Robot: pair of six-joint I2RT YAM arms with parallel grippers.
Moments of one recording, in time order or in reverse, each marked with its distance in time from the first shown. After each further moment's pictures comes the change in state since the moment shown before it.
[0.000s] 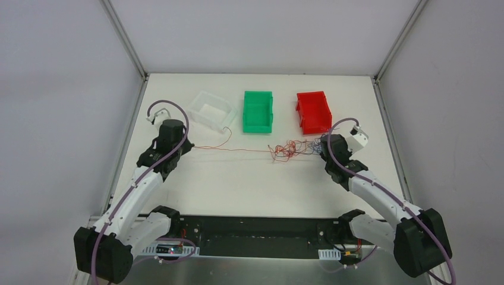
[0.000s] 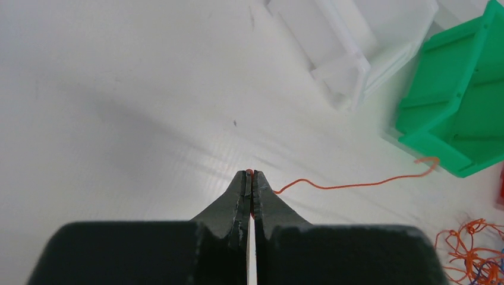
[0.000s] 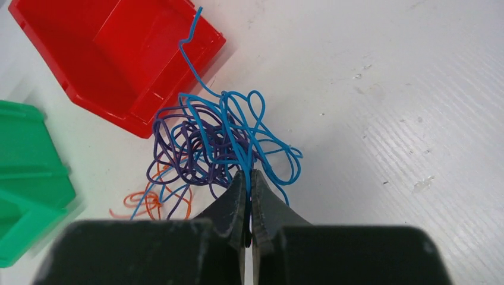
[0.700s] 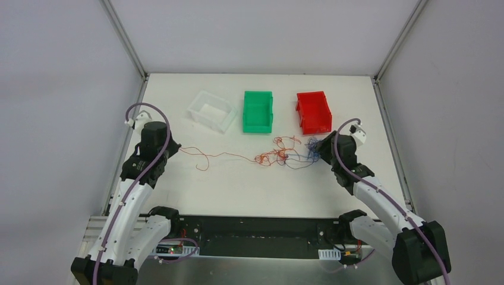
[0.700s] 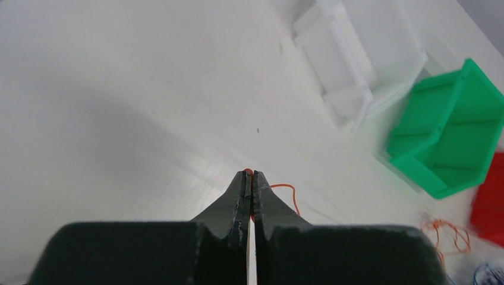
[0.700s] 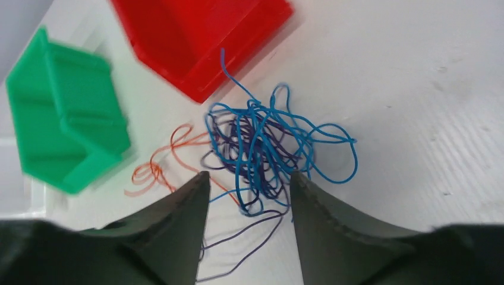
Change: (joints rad) left arm 0.105 -0.176 0.087 -0.225 -0.066 -0.049; right arm -0.100 -0.098 -0.049 0.063 -0.229 -0.039
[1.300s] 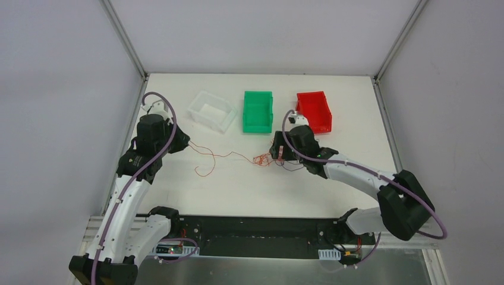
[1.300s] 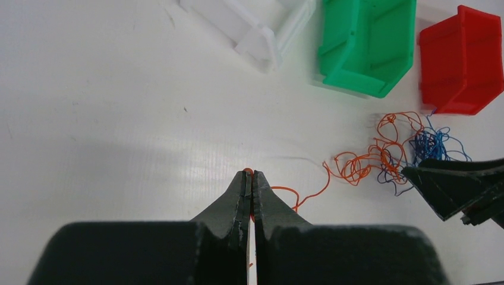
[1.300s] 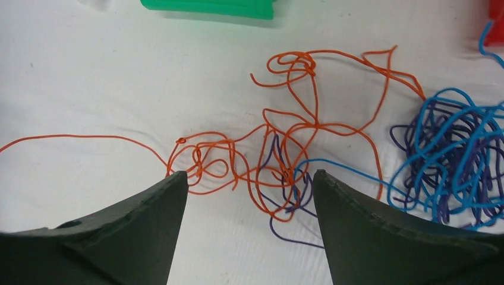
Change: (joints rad) left arm 0.000 0.044 0.093 0.023 0.421 0.232; right arm 0.341 0.342 0.197 0.144 -0.299 -0.358
